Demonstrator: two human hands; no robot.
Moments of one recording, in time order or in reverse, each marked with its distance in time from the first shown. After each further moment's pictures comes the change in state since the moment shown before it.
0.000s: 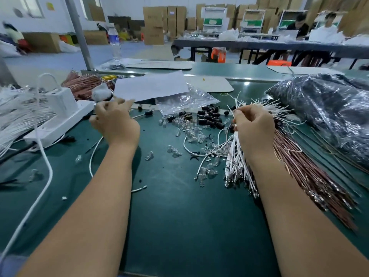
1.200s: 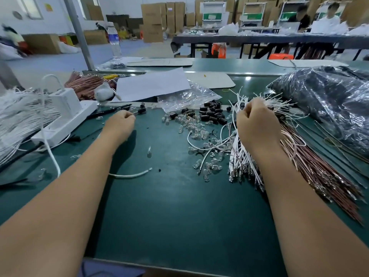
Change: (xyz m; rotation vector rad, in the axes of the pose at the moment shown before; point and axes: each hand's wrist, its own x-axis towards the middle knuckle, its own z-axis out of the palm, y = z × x) left_hand 0.026 -0.025 -0.001 -0.178 -0.585 -0.162; right_hand 0.005 0.008 -0.005 -0.528 -0.032 -0.163
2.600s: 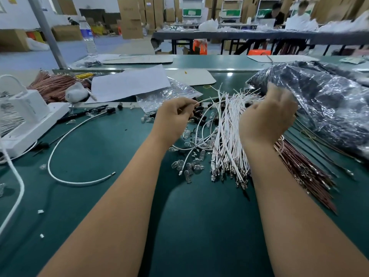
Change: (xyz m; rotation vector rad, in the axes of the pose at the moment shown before) left_hand -0.062 0.118 0.078 -0.515 -0.121 0.598; right_hand 0.009 0.007 -0.017 -0.023 0.445 0.305
